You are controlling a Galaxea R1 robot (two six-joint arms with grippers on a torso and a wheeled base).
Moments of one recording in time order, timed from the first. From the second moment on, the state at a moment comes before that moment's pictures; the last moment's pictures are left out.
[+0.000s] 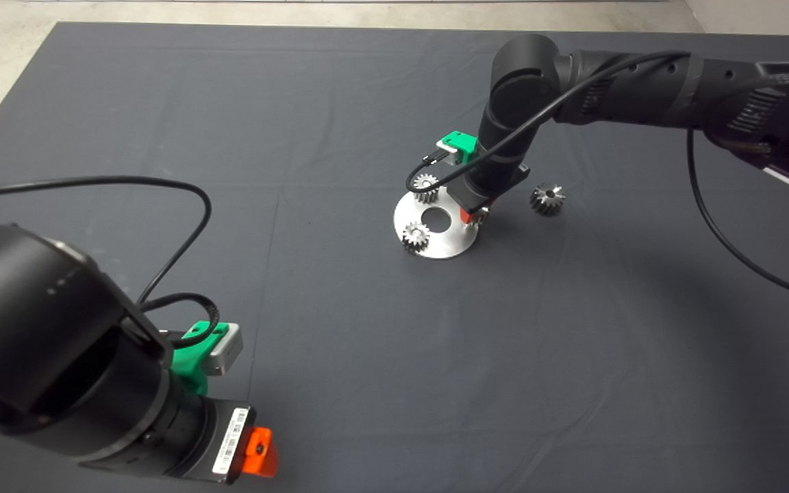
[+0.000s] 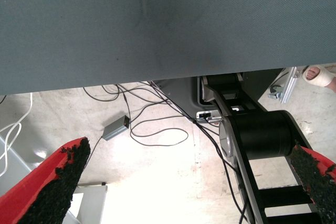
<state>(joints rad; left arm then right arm) -0.46 2.31 -0.37 0.05 1.53 -1.85 0.42 2.82 -1.52 -0.28 -1.53 0.75</state>
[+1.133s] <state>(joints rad) -0.46 2.31 -0.37 0.05 1.53 -1.85 0.42 2.82 -1.52 -0.28 -1.48 0.75</state>
